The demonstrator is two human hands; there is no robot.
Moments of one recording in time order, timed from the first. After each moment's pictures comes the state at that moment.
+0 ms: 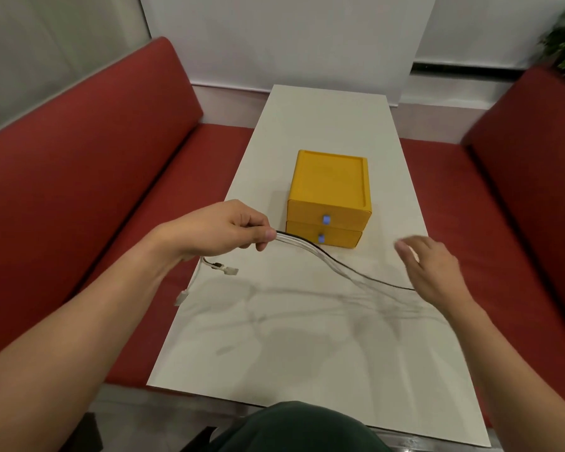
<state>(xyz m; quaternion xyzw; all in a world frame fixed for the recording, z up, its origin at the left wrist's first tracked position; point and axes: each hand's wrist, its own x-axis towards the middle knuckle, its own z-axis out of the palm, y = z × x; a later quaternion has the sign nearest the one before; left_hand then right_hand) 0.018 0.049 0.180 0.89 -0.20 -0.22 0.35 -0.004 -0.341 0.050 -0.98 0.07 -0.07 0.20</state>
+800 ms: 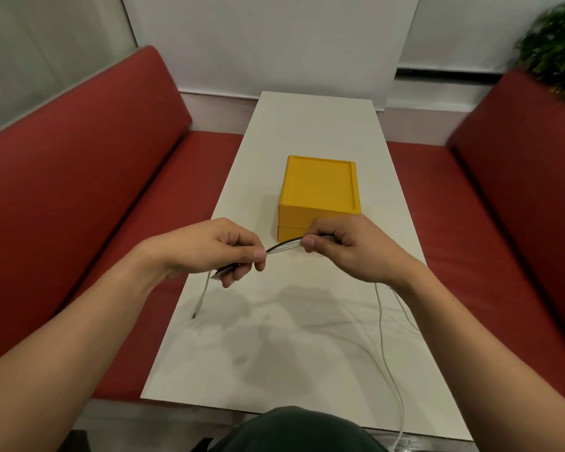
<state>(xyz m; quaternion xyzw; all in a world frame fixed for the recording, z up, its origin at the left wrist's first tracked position) 0.011 0.054 0.174 0.83 -0.20 -0.31 0.43 -0.010 -0.219 0.162 -0.91 -0.20 0.05 0.37</state>
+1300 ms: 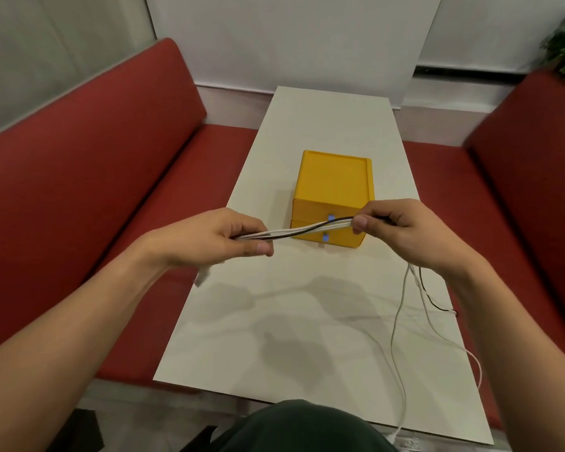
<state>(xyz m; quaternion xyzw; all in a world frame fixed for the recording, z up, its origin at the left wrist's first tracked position) -0.004 0.069 0.185 0.87 -0.23 -0.25 0.35 -0.009 -0.256 0.173 -0.90 -0.17 0.01 0.39</state>
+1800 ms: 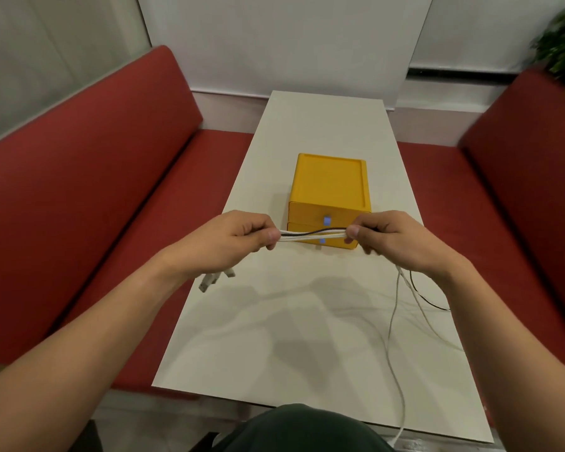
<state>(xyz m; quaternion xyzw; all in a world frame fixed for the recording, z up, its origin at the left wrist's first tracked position) -0.011 0.044 0.180 0.89 -0.20 -0.15 0.37 -0.004 -0.264 0.157 -0.93 -0.11 0.09 0.35</state>
